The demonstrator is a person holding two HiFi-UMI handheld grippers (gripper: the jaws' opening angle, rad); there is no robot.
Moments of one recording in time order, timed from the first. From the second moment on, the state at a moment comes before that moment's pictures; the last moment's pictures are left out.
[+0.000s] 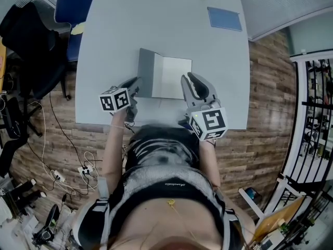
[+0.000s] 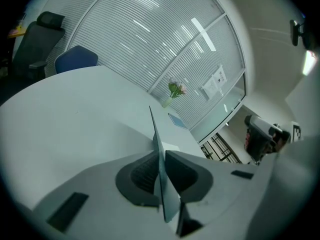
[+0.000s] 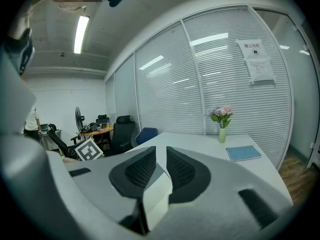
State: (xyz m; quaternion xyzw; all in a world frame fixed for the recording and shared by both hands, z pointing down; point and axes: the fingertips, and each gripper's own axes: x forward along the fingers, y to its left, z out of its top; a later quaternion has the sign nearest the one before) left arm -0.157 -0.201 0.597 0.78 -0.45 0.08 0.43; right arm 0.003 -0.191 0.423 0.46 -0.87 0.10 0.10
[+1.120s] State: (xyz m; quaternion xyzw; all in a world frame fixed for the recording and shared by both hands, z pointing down) left arm -0.096 -0.201 0.569 0.80 -0.42 0.07 0.41; right arm 0.035 -0.188 0.416 0.45 -0.88 0.10 0.10
